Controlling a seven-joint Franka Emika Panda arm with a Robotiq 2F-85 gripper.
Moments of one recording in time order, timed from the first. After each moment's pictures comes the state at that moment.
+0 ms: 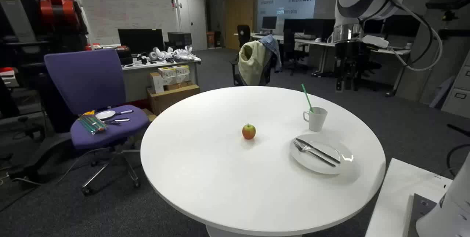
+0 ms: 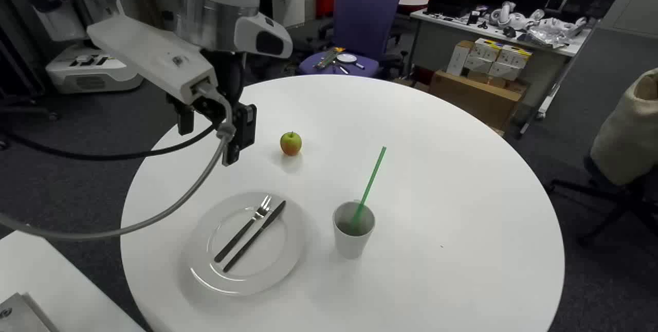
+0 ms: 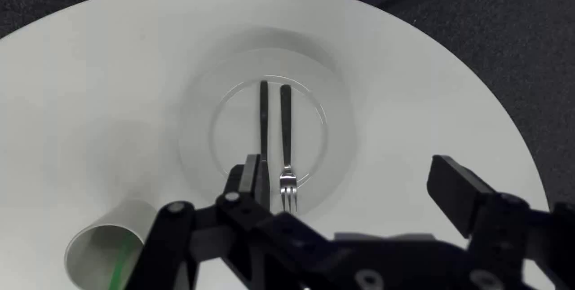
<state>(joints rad) -0.09 -0.32 -0.33 -2.38 -0.02 1.84 -0.37</state>
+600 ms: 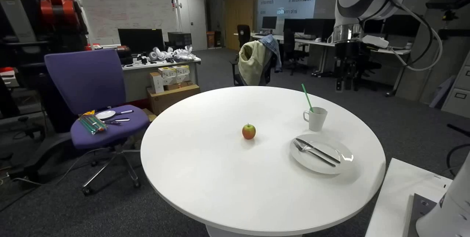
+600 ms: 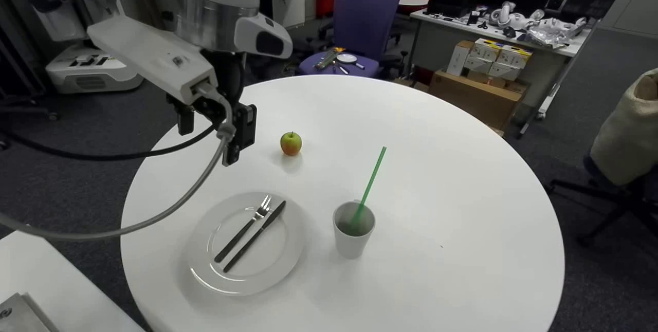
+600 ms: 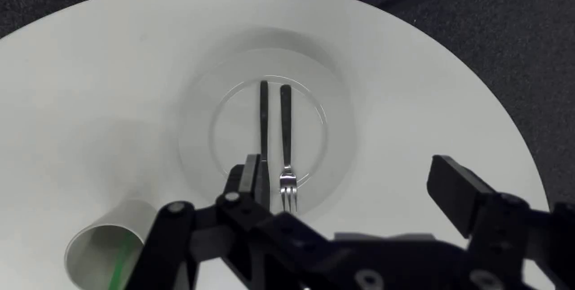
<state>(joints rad) -0.09 -0.32 -0.33 -2.38 -0.02 1.84 -0.37</state>
